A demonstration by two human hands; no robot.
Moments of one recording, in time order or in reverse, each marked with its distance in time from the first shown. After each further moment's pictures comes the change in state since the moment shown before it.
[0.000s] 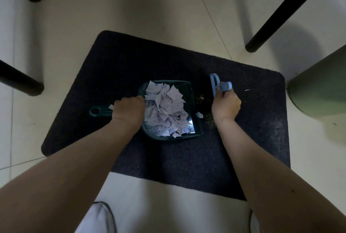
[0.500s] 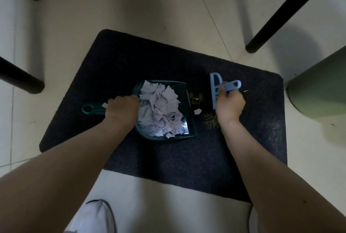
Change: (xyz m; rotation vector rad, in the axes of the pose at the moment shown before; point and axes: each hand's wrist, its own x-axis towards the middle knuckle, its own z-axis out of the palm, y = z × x) left_hand -0.002 -0.017 0.005 0.010 -0.016 -0.013; right_hand -0.001 -0.003 -0.011 0.093 -0.023 0.031
